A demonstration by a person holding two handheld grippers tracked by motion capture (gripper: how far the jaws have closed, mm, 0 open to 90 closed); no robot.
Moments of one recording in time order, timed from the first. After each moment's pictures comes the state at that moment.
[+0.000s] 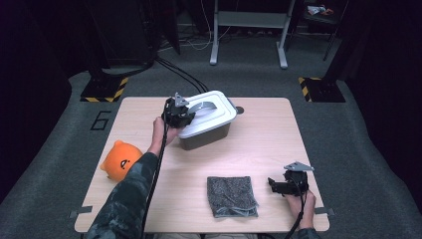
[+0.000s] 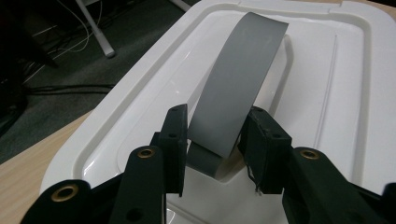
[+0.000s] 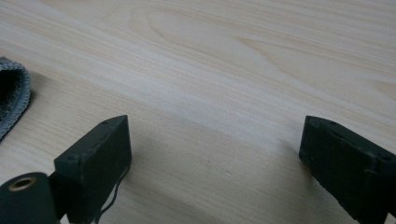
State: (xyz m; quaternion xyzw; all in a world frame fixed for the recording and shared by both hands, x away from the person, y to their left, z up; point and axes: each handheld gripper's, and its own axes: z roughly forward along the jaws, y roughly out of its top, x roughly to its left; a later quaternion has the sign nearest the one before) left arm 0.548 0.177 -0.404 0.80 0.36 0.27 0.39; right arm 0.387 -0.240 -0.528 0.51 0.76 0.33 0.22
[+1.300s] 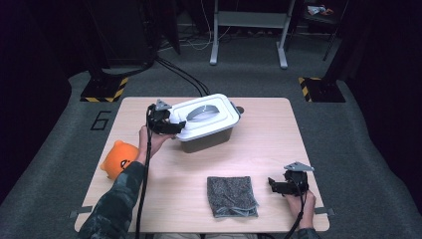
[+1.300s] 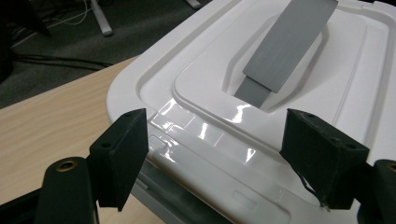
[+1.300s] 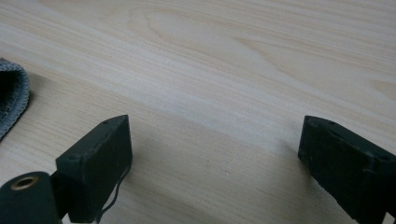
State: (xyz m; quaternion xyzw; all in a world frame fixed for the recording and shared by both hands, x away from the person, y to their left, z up) left arm 0.523 0.221 -0.404 0.78 0.41 0.24 0.41; right arm 0.387 -0.240 -0.528 0.51 0.76 0.33 0.22
